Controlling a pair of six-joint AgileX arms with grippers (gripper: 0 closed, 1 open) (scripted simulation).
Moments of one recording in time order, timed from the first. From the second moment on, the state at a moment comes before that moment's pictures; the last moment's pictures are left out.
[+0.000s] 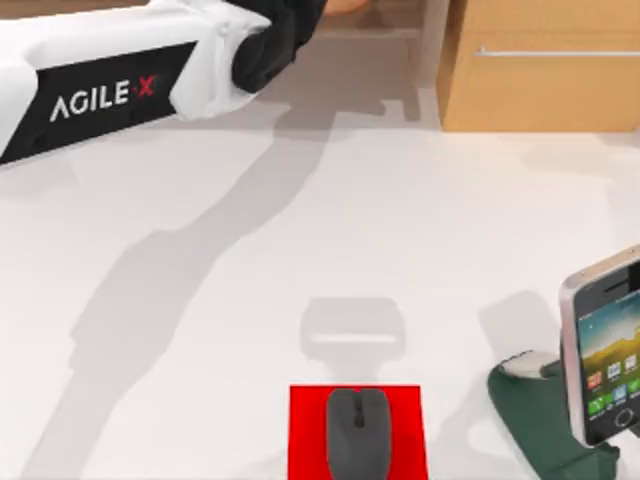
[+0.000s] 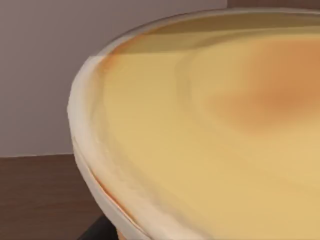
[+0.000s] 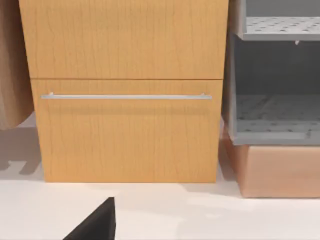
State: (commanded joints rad) left arm -0.57 2.05 1.58 0.38 -0.30 -0.10; right arm 0.00 0.00 0.00 0.00 0.00 0.00
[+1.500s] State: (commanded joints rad) left arm -0.54 2.18 1.82 0.15 -0.48 -0.10; right arm 0.00 0.00 0.00 0.00 0.00 0.00
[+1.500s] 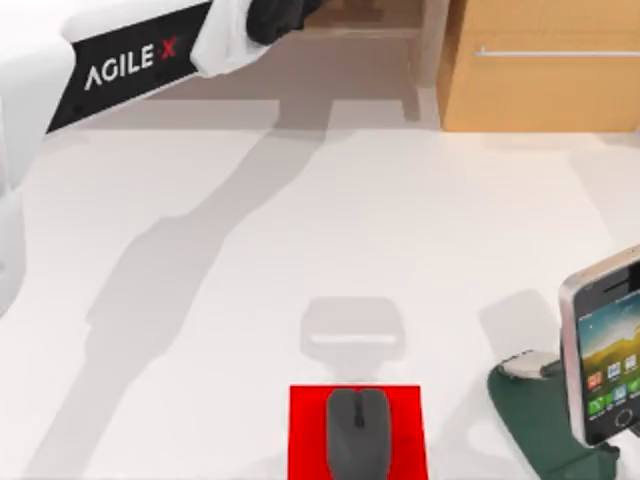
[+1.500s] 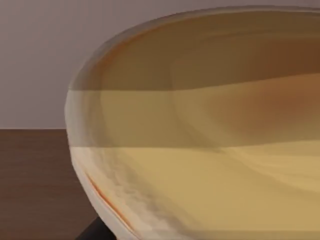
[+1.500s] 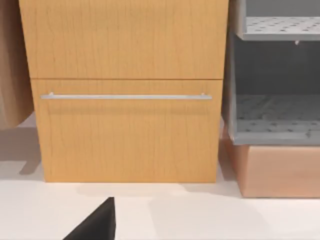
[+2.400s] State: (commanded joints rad) left arm -0.54 2.18 1.82 0.15 -0.48 -0.10; right arm 0.00 0.00 0.00 0.00 0.00 0.00
